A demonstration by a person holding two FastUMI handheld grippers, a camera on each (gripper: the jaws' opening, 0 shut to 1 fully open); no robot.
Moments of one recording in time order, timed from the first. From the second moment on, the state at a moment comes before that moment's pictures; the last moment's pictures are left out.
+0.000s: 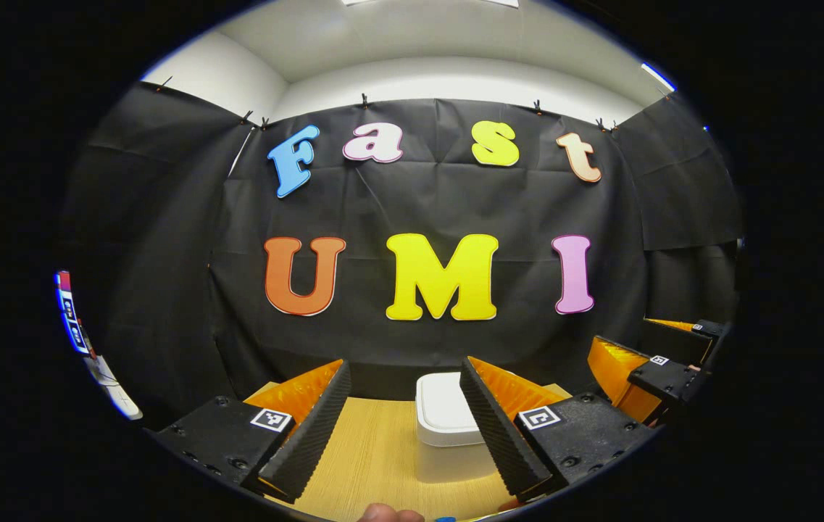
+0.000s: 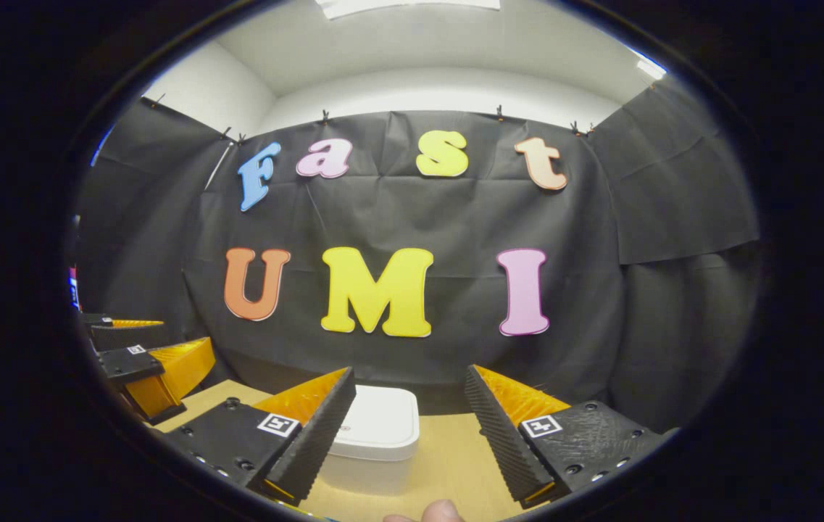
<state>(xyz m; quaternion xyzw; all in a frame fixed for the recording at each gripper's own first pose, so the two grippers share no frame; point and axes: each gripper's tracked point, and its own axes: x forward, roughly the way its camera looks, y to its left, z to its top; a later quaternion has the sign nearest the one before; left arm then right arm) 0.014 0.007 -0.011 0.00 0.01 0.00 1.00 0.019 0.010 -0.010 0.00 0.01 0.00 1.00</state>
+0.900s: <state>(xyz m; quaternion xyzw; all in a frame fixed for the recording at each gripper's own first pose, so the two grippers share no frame) 0.002 0.003 -0.018 0.01 0.03 0.01 1.00 0.073 0.025 -0.054 -0.01 0.09 0.04 1.00</state>
